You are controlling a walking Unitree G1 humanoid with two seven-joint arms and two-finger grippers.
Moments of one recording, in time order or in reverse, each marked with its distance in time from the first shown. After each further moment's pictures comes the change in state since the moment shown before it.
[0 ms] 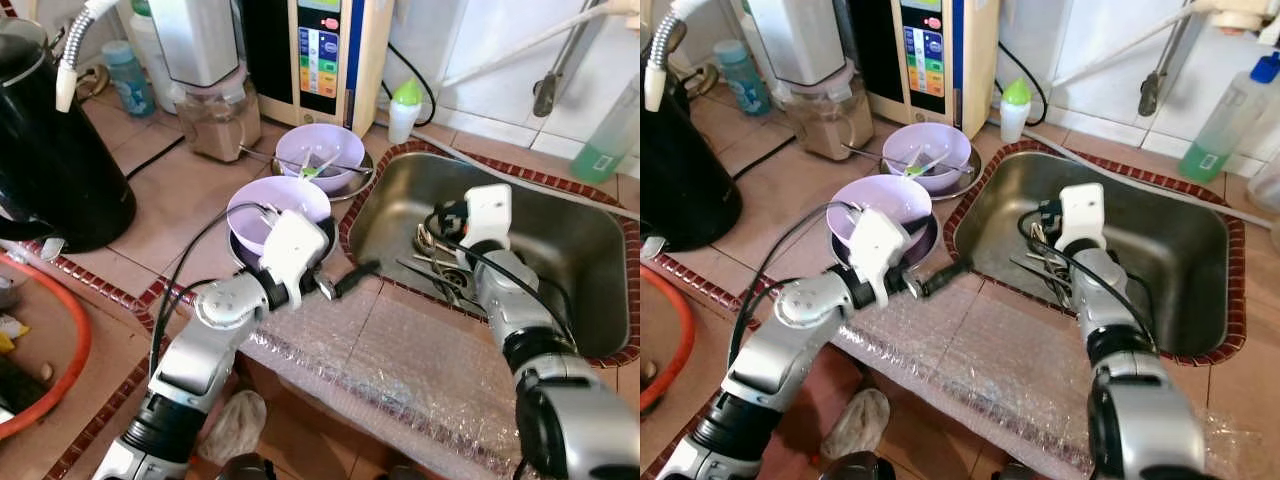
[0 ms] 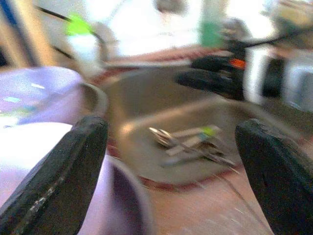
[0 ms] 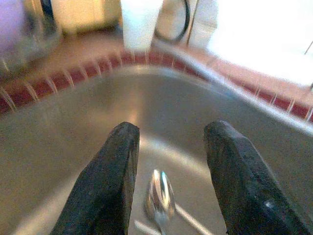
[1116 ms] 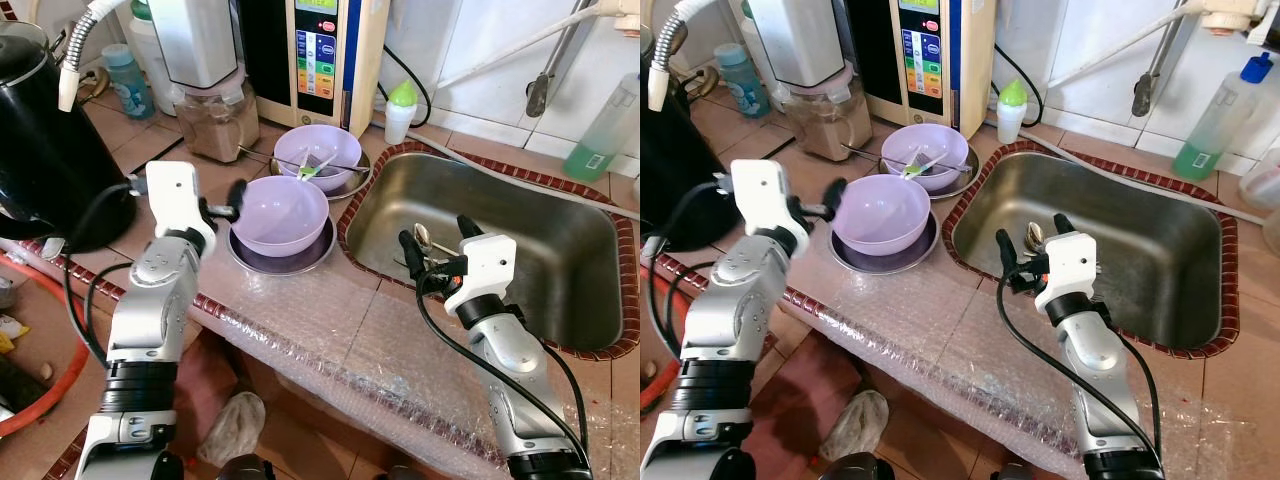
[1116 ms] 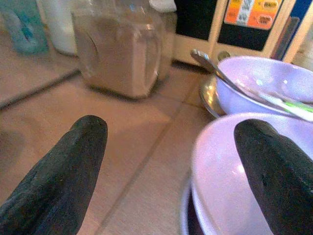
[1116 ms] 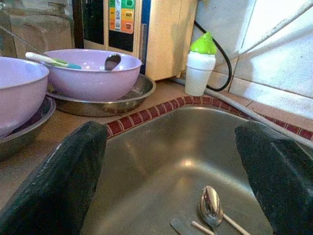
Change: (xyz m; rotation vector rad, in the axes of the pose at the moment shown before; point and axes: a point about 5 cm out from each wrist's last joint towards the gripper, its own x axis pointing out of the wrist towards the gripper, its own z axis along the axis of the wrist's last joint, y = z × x) left arm -0.038 0.096 -0.008 -0.244 0.089 0.735; right arm -0.086 0.043 0.009 0.023 -0.160 0.163
